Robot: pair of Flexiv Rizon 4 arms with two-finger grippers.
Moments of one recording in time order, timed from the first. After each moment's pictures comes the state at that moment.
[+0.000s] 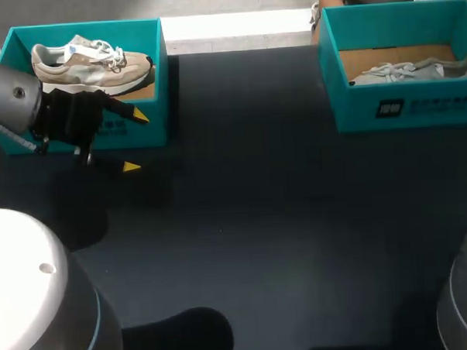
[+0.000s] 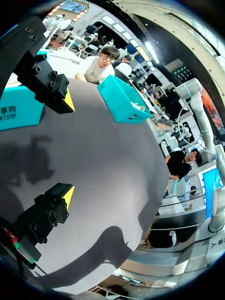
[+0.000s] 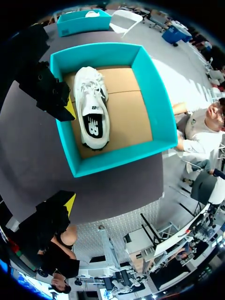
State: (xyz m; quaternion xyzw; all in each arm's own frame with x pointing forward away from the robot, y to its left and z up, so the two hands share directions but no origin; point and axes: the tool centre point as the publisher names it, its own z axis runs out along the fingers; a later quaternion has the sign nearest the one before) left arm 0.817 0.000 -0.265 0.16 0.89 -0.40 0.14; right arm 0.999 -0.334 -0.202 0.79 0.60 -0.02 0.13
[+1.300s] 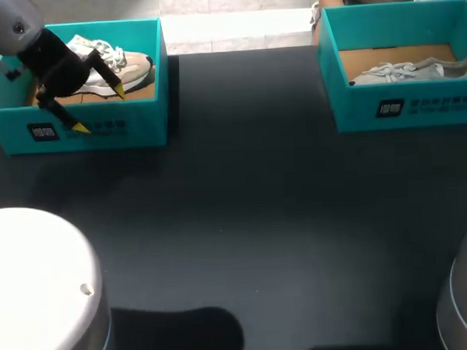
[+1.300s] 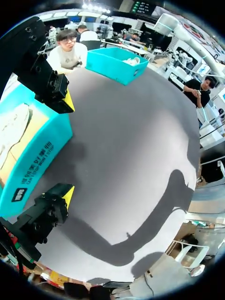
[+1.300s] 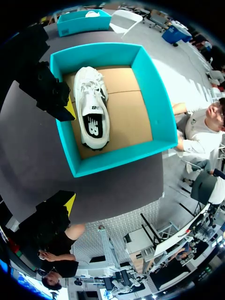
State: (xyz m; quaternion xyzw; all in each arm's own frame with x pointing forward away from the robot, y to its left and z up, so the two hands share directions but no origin) left arm 0.885 0.068 -0.234 0.46 0.87 -0.16 0.10; right arm 0.999 -0.334 -0.202 0.79 0.60 -0.02 0.13
